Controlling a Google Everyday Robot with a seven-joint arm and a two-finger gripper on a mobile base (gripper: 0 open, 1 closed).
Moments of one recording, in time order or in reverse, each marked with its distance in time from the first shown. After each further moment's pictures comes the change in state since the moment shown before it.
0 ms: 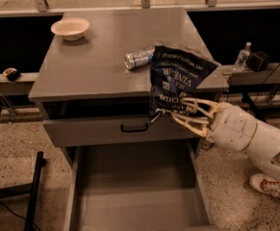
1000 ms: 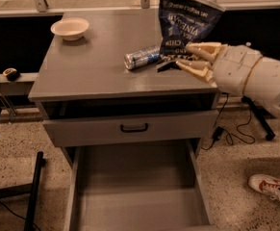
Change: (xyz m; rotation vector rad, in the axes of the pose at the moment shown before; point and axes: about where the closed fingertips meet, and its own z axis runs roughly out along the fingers) arm 0.024 -0.115 0.036 0.067 0.450 0.092
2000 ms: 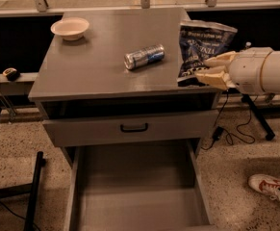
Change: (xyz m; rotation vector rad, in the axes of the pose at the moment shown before) arm 0.070 -0.003 -0.026 -0.120 0.339 0.258
